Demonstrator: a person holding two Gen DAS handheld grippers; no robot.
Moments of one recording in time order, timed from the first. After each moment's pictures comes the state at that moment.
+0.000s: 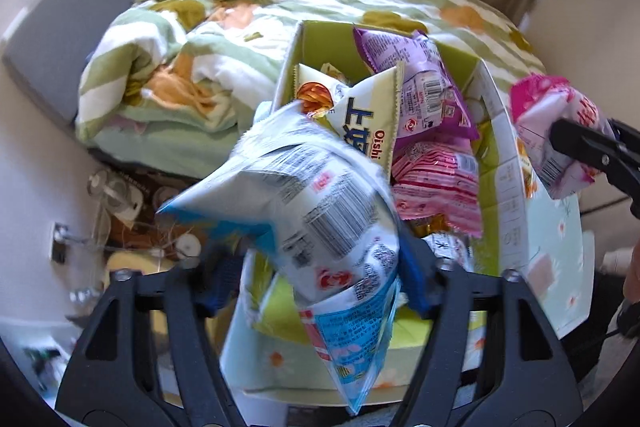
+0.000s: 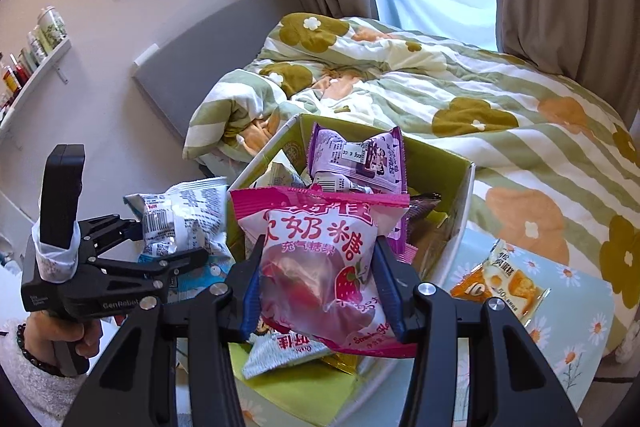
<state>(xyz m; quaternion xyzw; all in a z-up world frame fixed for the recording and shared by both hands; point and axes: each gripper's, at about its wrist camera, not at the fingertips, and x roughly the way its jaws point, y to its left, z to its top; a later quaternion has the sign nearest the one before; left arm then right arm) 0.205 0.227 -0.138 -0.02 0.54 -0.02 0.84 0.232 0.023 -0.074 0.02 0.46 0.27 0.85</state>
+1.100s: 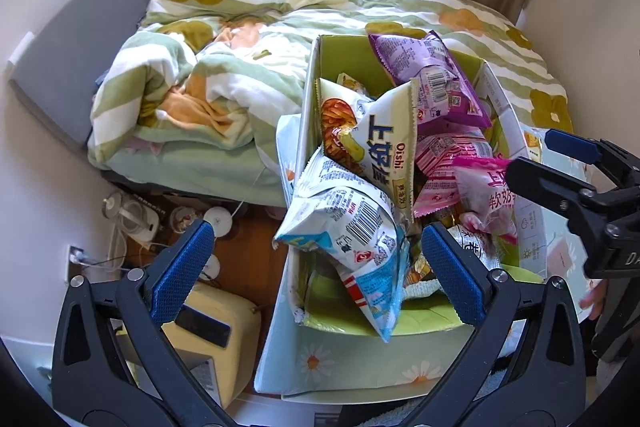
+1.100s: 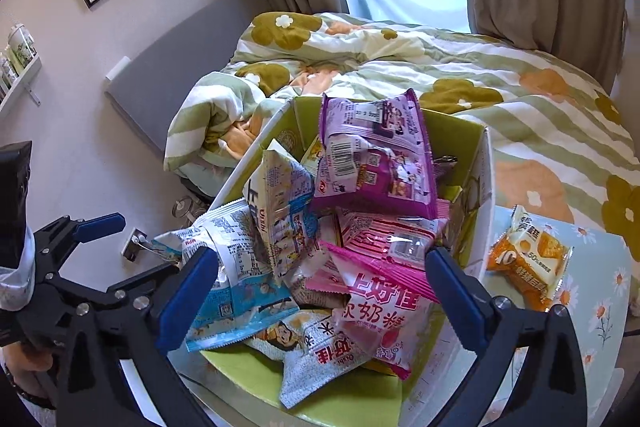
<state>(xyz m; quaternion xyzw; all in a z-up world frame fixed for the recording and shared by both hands) 0.187 0.243 -0.123 0.01 0.51 -0.01 0.86 0.214 0.055 -0.095 0.05 0.47 0.21 0.86</state>
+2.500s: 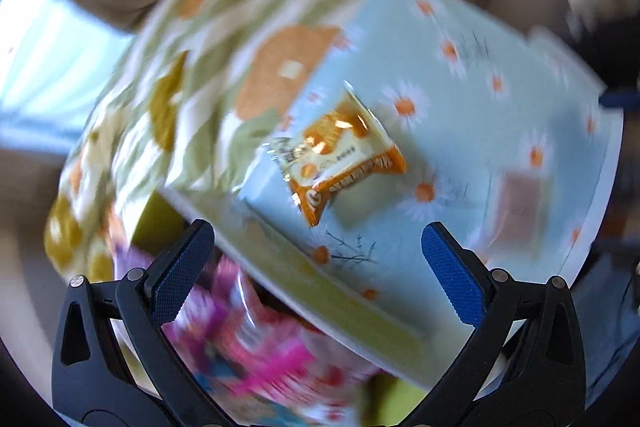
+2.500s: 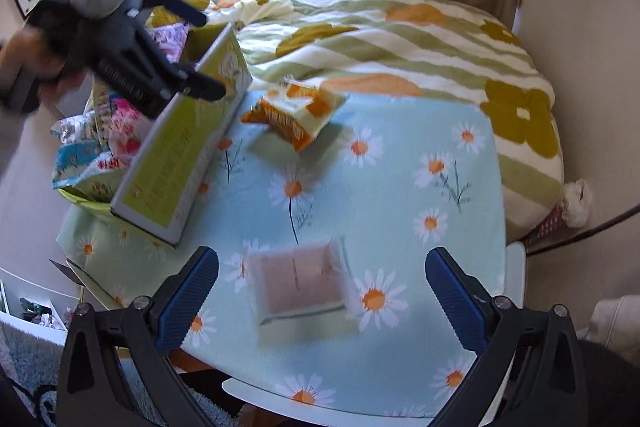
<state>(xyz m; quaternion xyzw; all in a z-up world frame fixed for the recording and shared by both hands) 0.269 -0.123 -0.175 0.44 0.51 -0.32 0.67 0.089 -0.192 -0.162 0.05 0.52 0.08 0.85</state>
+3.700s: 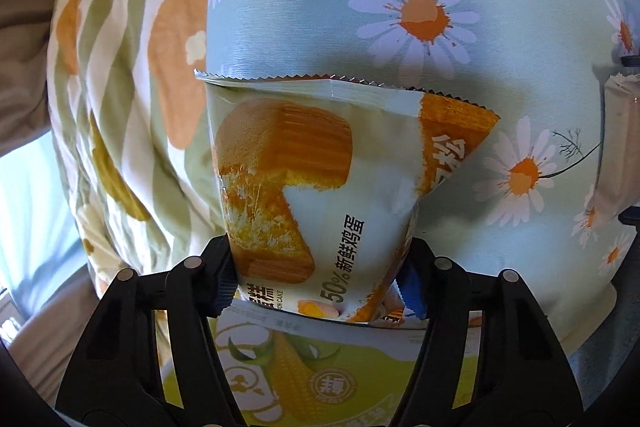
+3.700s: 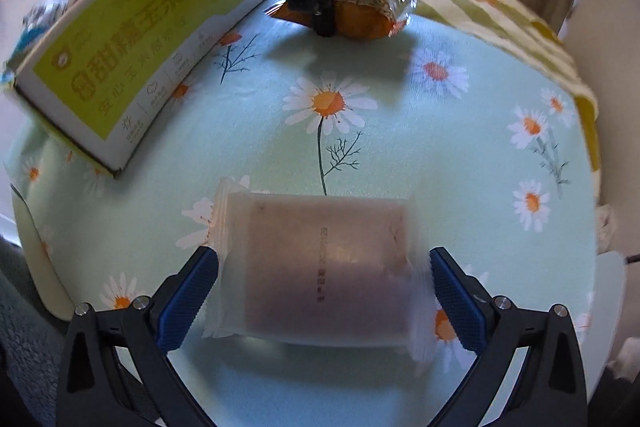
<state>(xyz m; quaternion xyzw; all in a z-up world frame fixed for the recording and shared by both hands) 0.307 -0.185 -0.324 0.62 0.51 -0.36 0.47 0.106 -0.144 -0.287 -0.02 0.56 0.13 0.82</state>
